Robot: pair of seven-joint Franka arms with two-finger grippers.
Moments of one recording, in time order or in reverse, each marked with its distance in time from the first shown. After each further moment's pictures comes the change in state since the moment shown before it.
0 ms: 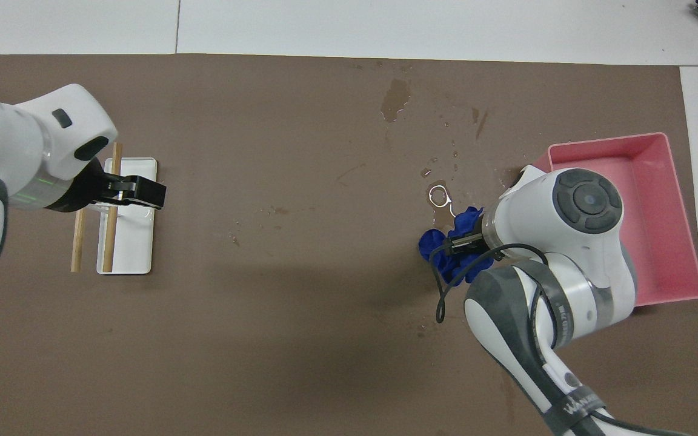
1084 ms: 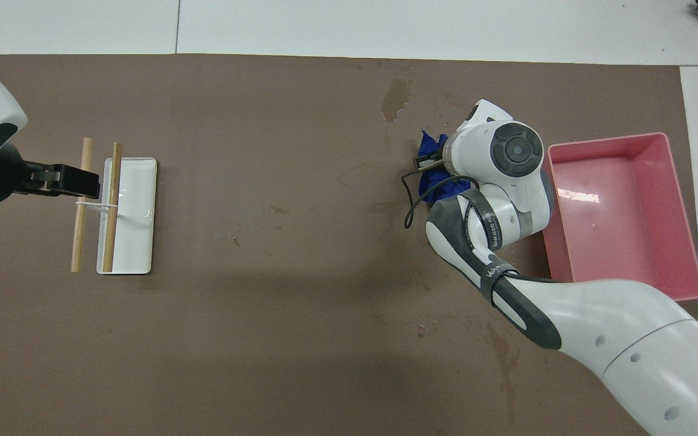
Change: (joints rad) left arm 0.057 -0.031 0.017 0.053 0.032 -0.039 0.062; right arm 0.001 0.508 0.003 0.400 -0.160 0.384 0.080
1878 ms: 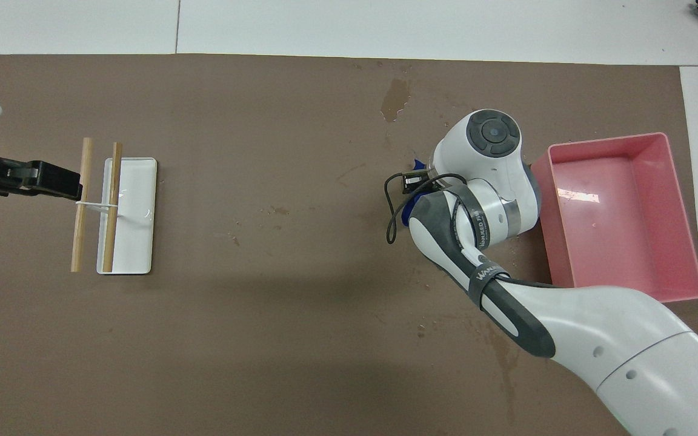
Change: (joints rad) left arm -0.004 0.034 0.025 0.092 0.005 -0.106 0.026; right arm 0.011 -0.044 -0.003 0.016 0.101 -0.355 0.105
